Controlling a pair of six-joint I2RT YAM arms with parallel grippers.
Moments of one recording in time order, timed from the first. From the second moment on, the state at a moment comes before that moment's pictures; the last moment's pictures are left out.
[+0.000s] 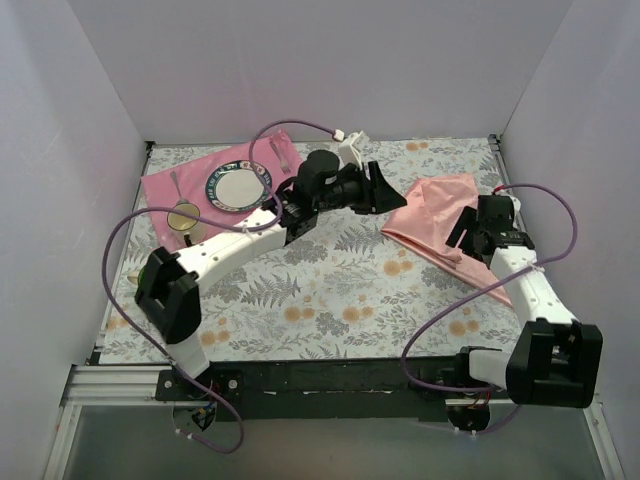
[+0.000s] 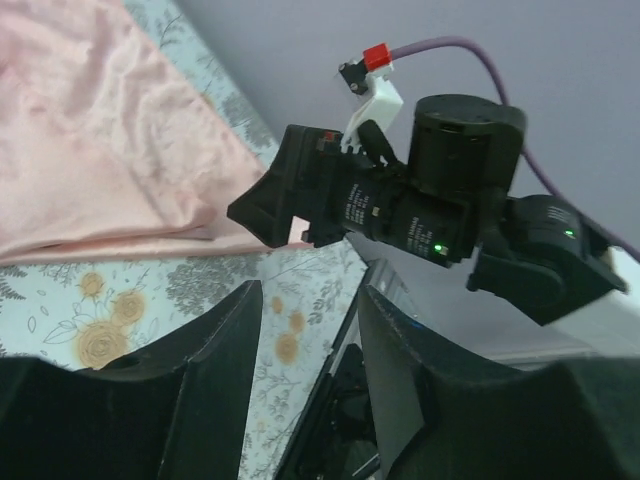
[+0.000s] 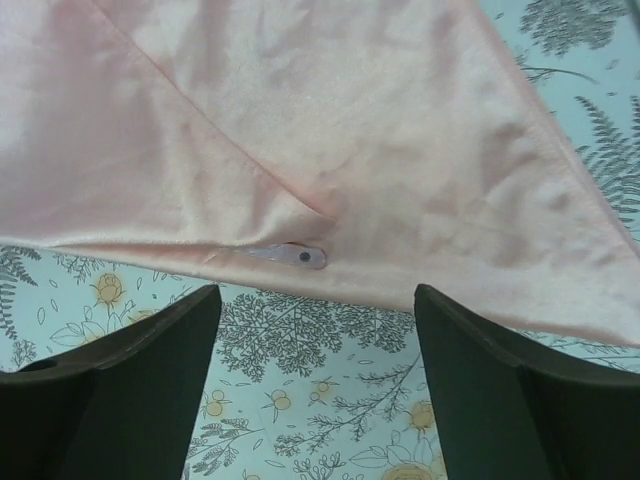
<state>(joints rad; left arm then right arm) -0.81 1.77 1.49 0.08 0.37 -0.75 -0.02 1.26 0.82 -0.49 0.18 0.38</state>
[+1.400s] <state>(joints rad) -0.81 1.42 1.12 0.06 0.39 -0.77 -0.77 0.98 0.37 -0.19 0.05 0.54</state>
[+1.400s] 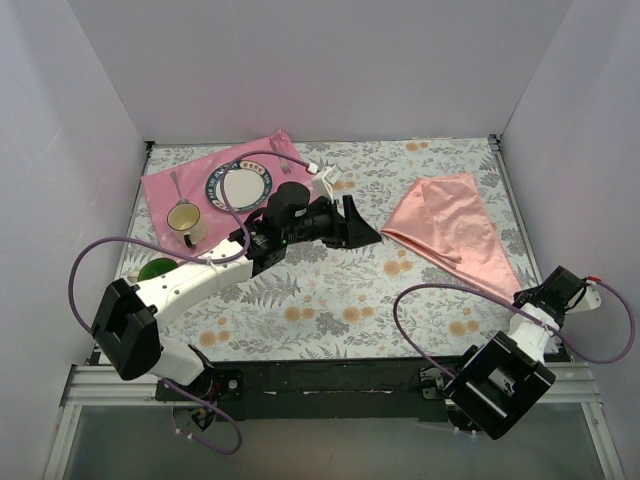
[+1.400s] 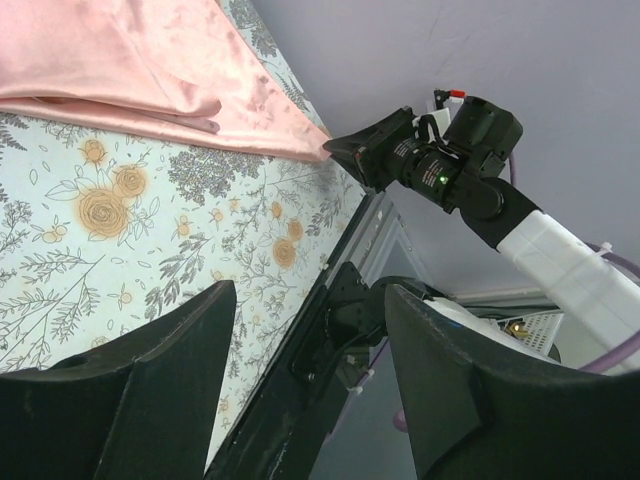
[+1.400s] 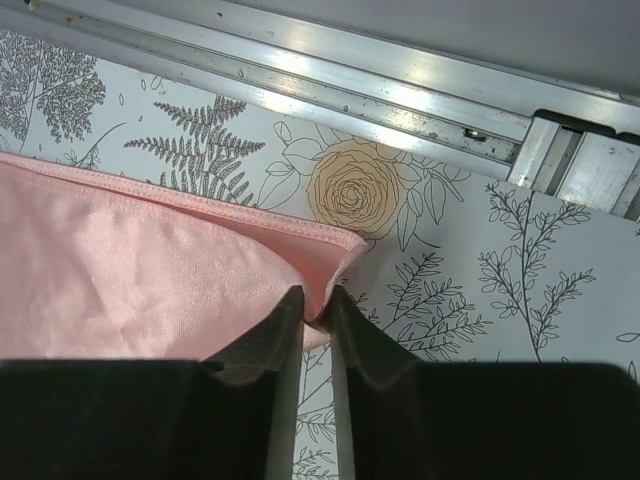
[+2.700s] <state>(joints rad) -0.71 1.50 1.09 0.13 0.47 -0.83 0.19 1.39 0.94 -0.20 -0.01 -0.03</state>
